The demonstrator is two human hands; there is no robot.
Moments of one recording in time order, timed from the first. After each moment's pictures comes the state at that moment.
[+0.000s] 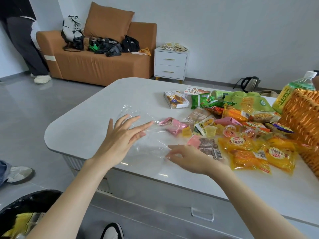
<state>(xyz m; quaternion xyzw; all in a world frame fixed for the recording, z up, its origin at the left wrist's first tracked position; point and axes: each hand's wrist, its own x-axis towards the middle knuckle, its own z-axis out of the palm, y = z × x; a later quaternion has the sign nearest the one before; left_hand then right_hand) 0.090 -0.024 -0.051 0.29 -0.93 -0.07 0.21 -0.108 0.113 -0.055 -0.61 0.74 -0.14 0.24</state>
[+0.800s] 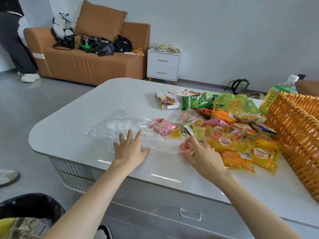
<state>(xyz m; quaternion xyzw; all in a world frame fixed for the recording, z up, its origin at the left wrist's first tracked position) 0.024 0.000 -0.082 0.49 -0.87 -0.09 0.02 -0.157 0.151 -0.080 -0.56 0.81 -0.16 -0.03</state>
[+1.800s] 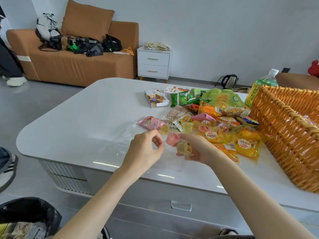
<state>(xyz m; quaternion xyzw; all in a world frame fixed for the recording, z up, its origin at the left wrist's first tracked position) 0.007 0.074 -0.041 0.32 -0.85 -0.30 0.29 -0.149 0.156 -0.027 -0.20 0.73 -0.46 0.46</state>
